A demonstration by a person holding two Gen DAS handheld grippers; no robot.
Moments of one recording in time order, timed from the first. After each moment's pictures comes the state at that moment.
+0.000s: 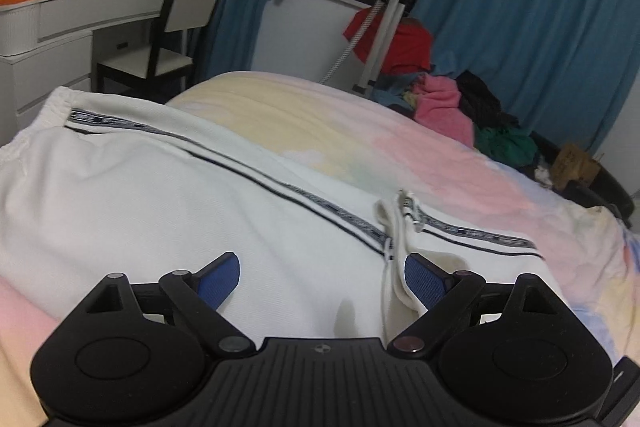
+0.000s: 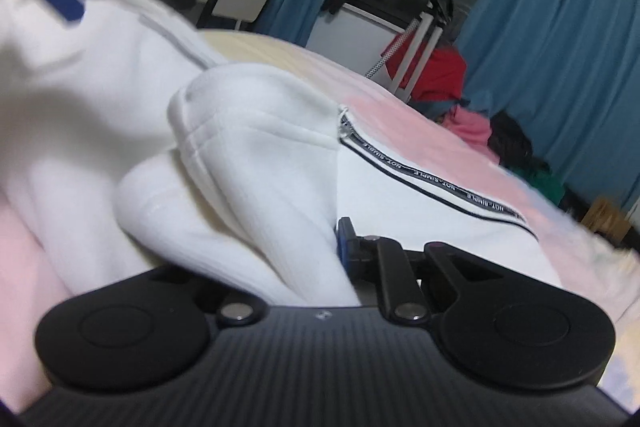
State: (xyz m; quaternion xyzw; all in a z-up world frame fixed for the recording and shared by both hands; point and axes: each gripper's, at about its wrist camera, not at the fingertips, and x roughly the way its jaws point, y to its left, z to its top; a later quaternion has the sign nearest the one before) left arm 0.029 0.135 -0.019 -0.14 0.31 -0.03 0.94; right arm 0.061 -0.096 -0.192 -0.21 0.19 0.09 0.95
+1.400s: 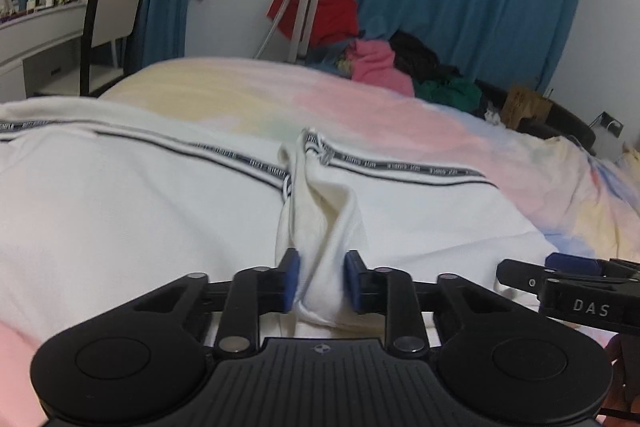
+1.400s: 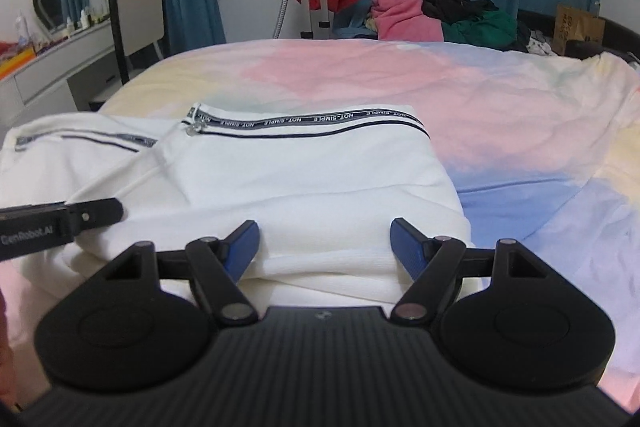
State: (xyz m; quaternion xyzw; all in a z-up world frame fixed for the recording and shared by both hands) left arm 0.020 0.072 -0.067 -0.07 0.33 -0.12 0.93; right arm 0.030 -0.166 -0.133 0.03 0.31 0.02 0.95
